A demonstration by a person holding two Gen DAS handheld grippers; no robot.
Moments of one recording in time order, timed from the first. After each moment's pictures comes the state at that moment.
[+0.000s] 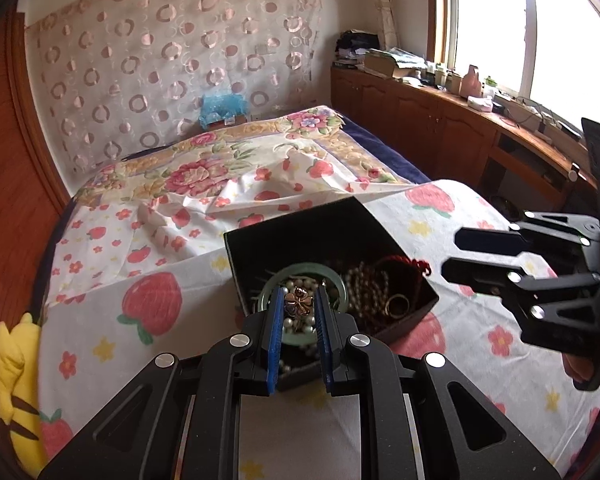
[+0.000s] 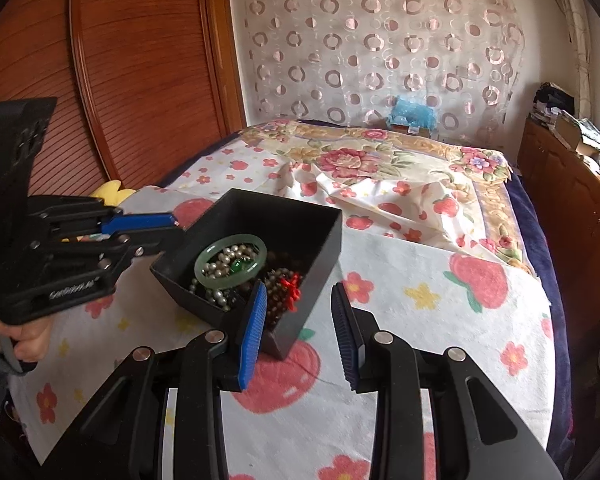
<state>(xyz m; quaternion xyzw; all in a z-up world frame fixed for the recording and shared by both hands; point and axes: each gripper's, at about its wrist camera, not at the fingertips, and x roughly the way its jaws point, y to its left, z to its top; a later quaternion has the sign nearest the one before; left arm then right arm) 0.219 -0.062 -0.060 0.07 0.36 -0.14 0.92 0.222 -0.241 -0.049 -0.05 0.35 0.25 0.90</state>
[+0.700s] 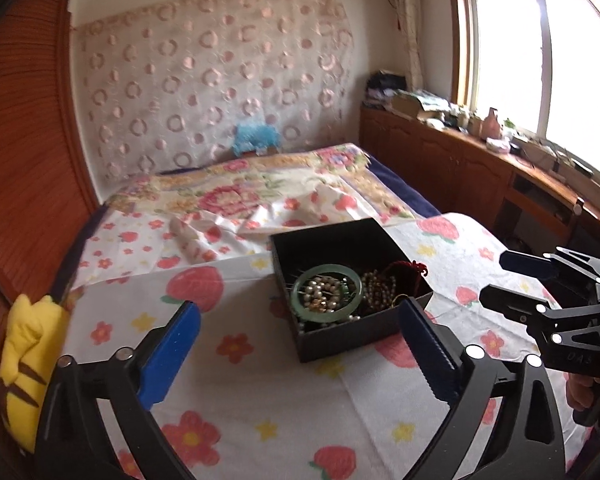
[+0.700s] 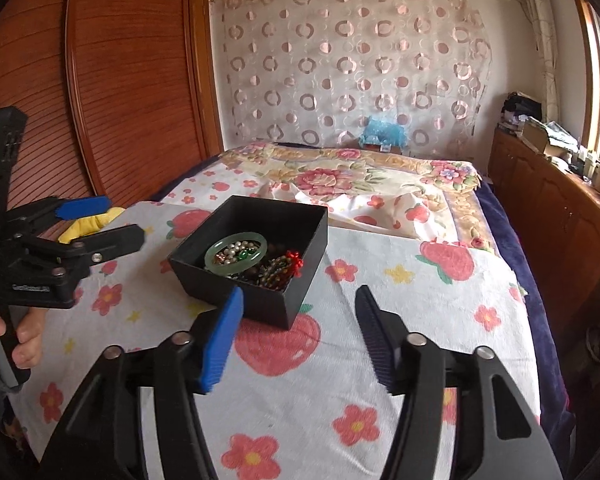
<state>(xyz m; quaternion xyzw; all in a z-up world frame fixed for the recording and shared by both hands) 0.154 -0.034 -0.040 0.04 0.30 -0.08 0.95 0.160 -0.247 -0.042 -0.04 0.30 0.21 0.93</state>
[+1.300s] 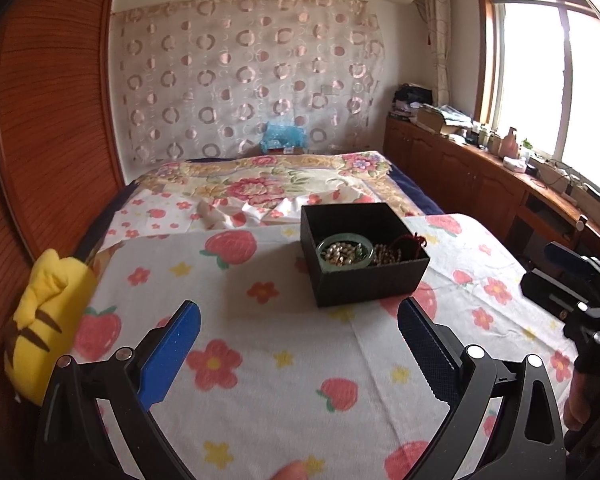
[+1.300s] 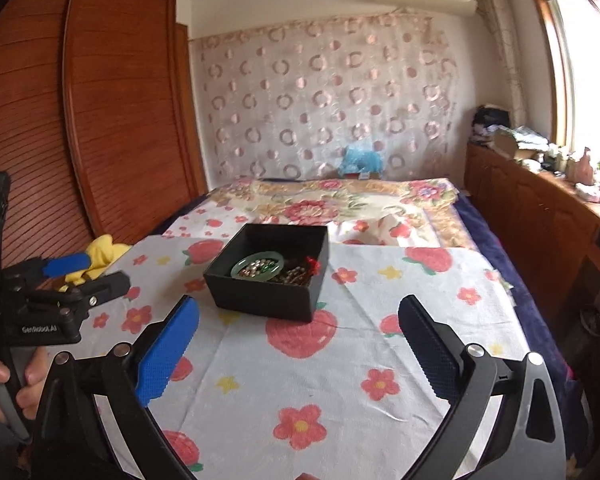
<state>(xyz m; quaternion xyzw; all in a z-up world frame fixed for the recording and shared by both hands) 0.087 -0.015 -0.042 0.00 0.30 -0.04 0.95 0.094 -0.247 -0.023 0.01 0.24 0.16 0.96</state>
